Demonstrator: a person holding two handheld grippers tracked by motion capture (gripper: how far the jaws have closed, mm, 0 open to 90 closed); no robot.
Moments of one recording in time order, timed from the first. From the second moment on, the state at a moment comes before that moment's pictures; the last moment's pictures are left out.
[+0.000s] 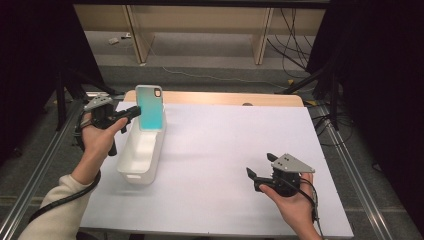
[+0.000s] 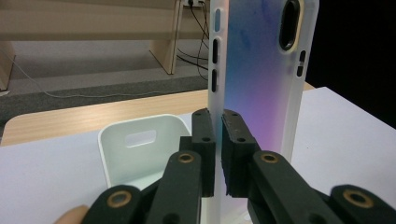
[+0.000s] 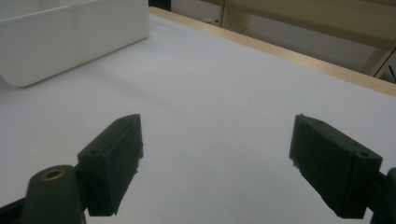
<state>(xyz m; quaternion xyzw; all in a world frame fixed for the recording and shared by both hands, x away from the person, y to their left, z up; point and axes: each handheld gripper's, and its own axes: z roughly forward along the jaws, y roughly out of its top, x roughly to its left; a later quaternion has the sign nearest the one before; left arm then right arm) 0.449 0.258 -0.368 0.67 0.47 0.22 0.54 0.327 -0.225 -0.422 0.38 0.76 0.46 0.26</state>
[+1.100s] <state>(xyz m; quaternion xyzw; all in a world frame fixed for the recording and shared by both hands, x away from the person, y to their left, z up) 0.461 0.268 -0.366 0.67 0.47 0.23 0.53 0.328 -0.226 -0.423 0.38 0.76 0.45 0.26</state>
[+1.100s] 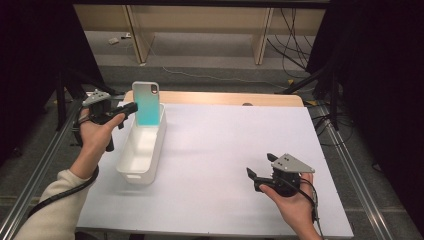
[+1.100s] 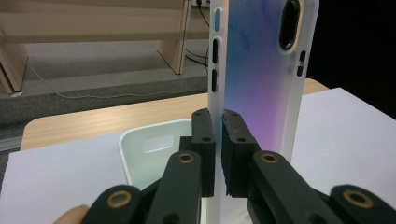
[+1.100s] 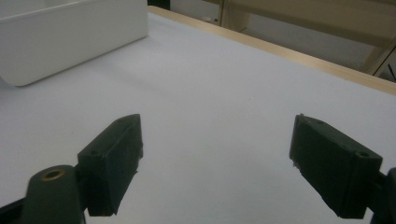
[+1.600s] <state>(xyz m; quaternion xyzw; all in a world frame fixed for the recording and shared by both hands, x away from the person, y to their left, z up) 0.466 0.270 -0.365 0.67 0.47 0.23 0.53 0.325 -0.227 -0.423 0.39 0.76 0.46 0.25</state>
